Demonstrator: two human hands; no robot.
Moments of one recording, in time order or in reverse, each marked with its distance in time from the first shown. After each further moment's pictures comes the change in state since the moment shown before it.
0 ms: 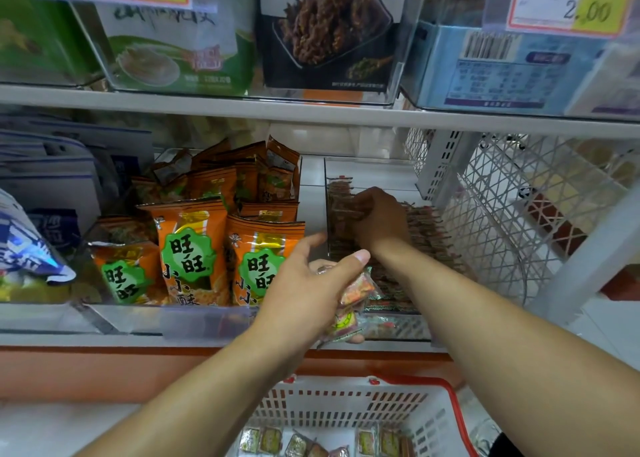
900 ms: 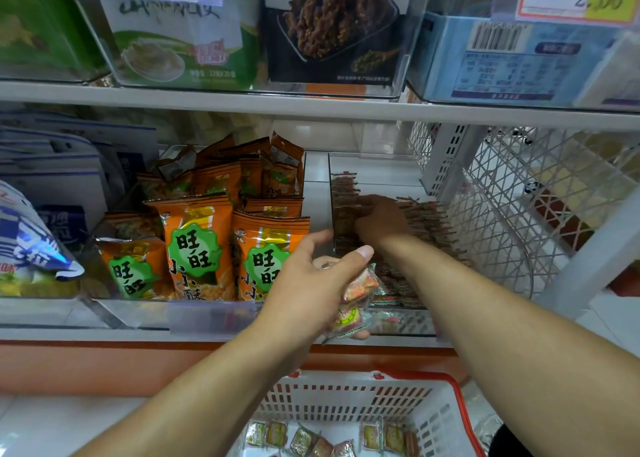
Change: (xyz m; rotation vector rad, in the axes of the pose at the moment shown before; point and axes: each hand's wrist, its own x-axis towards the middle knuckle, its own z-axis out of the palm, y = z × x) left_hand -0.005 0.004 -0.001 -0.100 -0.060 -0.055; right_hand 0.000 -0.006 0.003 0.004 -0.156 0.140
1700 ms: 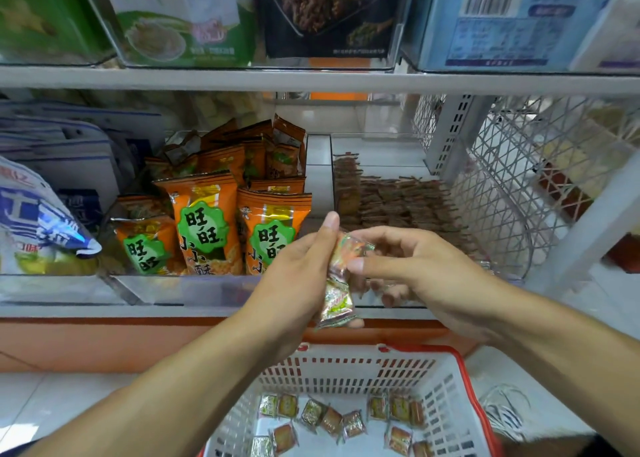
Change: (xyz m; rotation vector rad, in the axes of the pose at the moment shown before) left_hand -0.026 0.002 -0.007 0.199 -0.036 -0.001; right_hand -0.154 0.001 -0.064 0.573 -0.569 -0.102
